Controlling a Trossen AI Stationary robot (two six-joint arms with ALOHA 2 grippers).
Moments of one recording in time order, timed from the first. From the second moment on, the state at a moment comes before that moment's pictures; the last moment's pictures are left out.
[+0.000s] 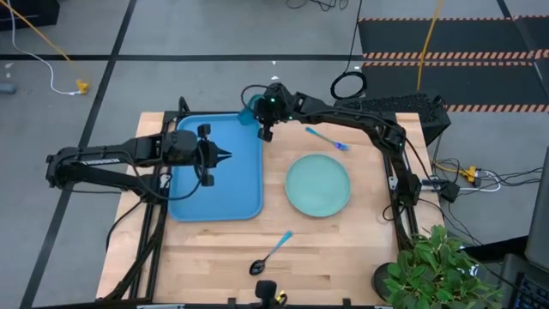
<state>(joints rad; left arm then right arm) 0.14 0.91 0.88 -0.53 -0.16 0.33 -0.45 2.11 1.81 -0.34 -0.08 -0.29</state>
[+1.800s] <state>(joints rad) 0.74 1.56 0.85 -0.17 0.14 0.40 -0.43 2.11 1.77 -0.41 -0.08 -0.31</state>
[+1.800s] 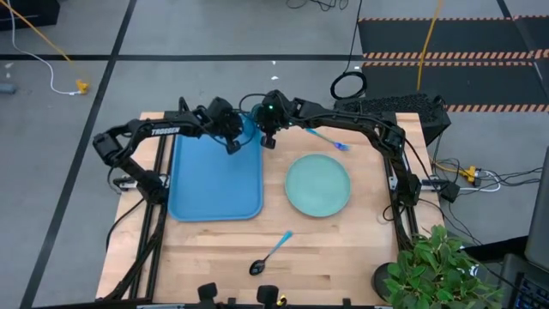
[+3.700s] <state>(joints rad) 0.79 1.68 0.71 0.24 0.20 0.38 -0.43 2.11 1.77 -0.38 -0.13 -0.38</state>
